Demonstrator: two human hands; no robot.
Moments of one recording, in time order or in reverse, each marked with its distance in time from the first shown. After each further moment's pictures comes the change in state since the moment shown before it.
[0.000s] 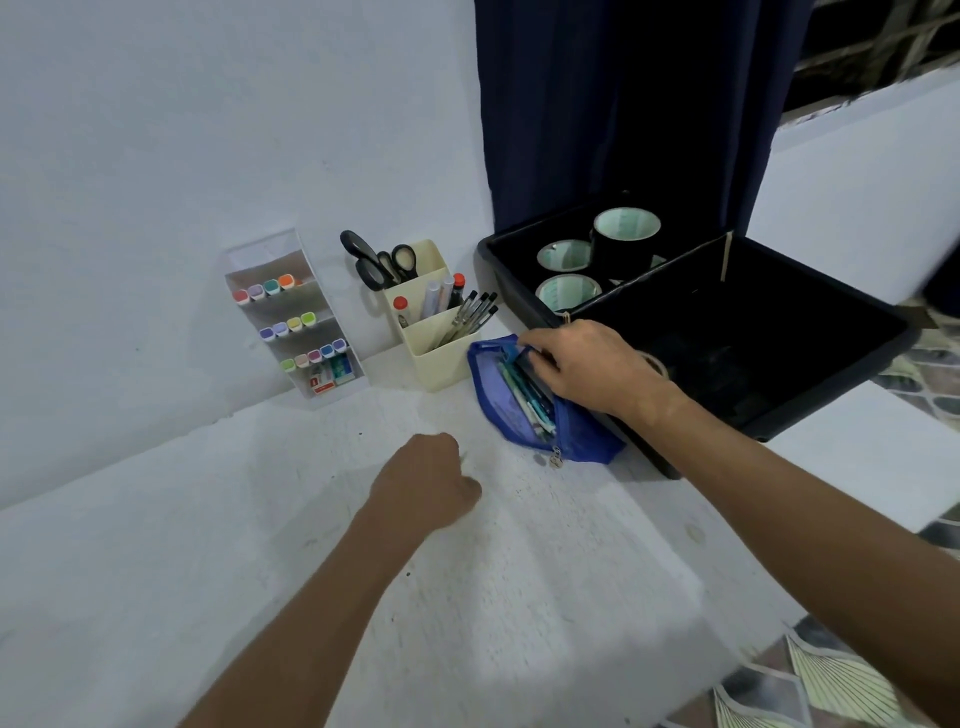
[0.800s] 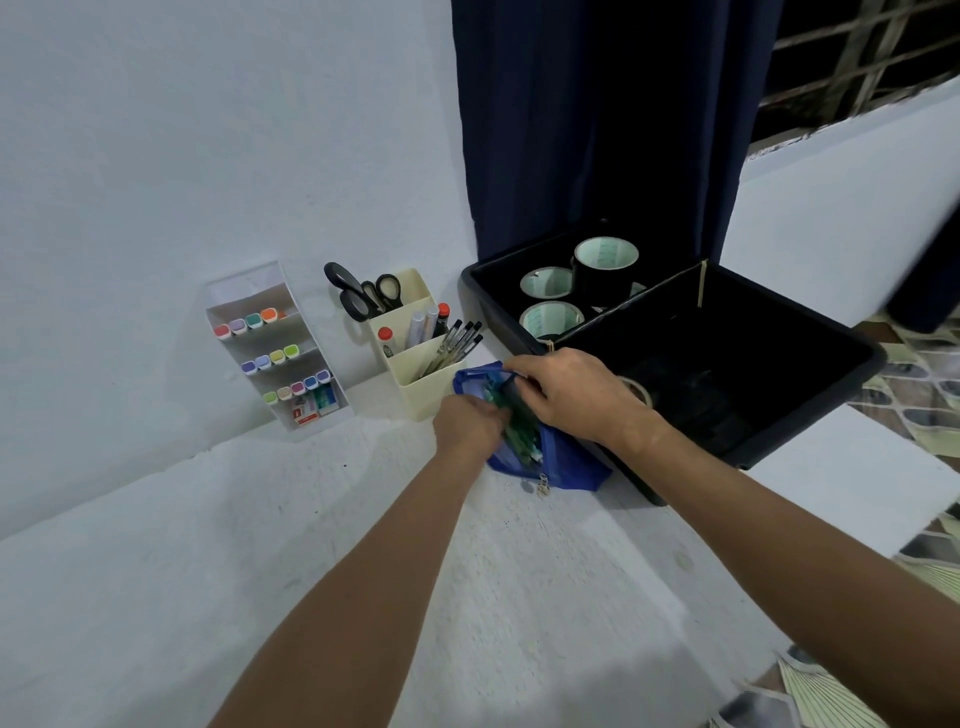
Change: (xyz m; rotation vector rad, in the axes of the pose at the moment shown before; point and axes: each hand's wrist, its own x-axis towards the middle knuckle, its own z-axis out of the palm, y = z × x) left_hand 0.089 0.059 0.005 -1.008 0.126 -0.233; right_hand -0.001 -0.004 -0.006 0.067 0.013 0.029
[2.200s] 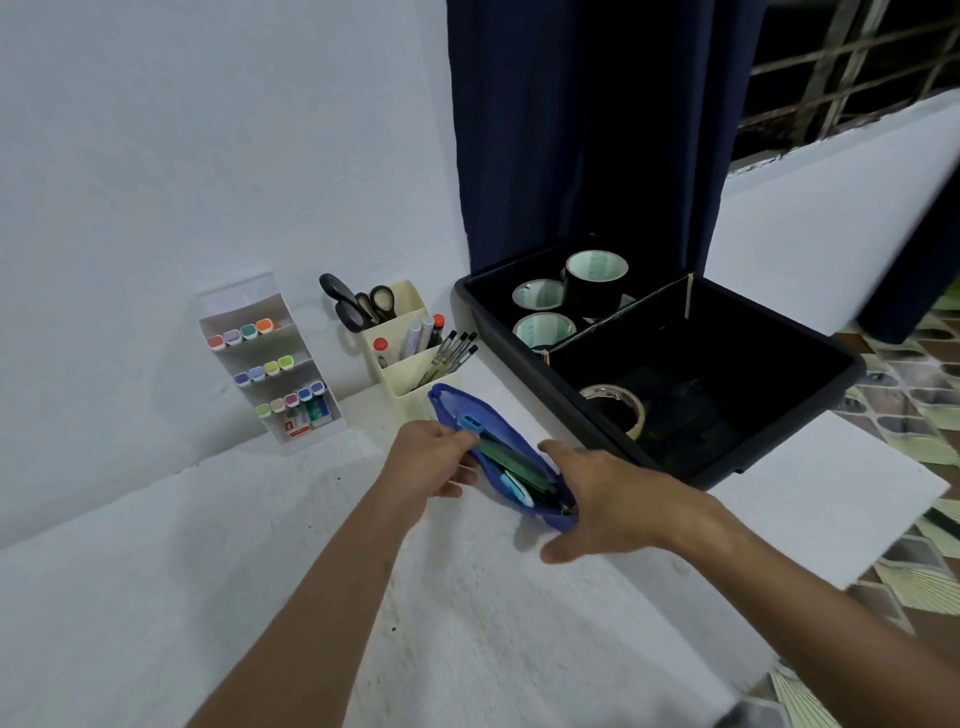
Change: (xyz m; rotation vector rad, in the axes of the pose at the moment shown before) left_hand -0.038 0.001 -0.055 0.035 -0.146 -0.014; right_hand -0.072 -0.054 -0.043 0.181 -0.715 0.432
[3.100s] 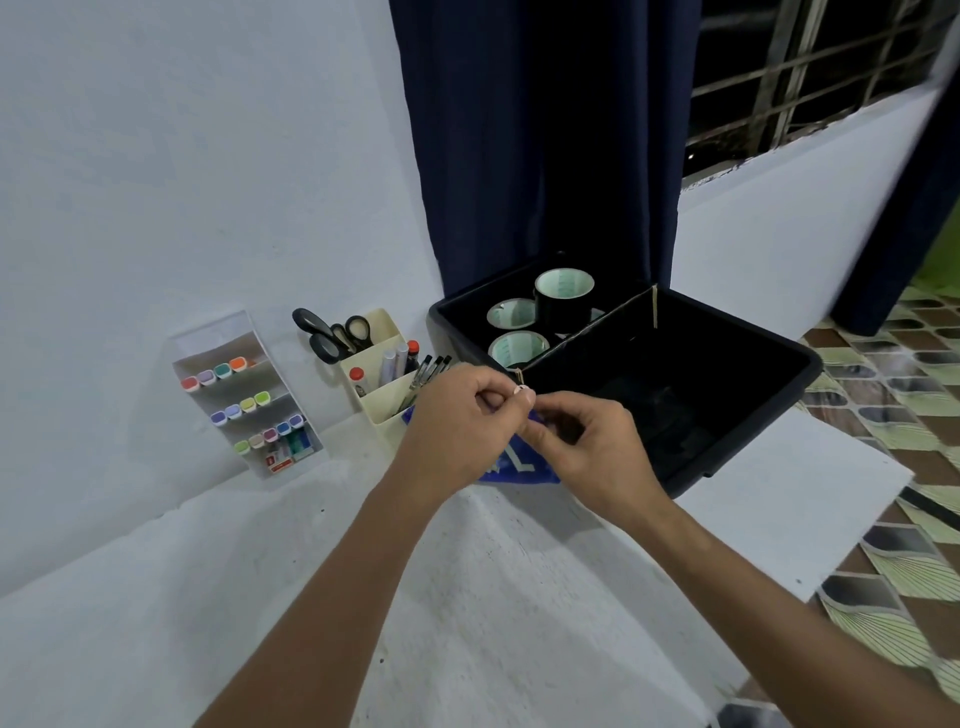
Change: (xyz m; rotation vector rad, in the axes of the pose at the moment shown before) left_hand -0.048 0.057 0.019 0.300 0.086 0.893; right_hand 0.002 0.001 -0.009 0.704 0.837 -0.276
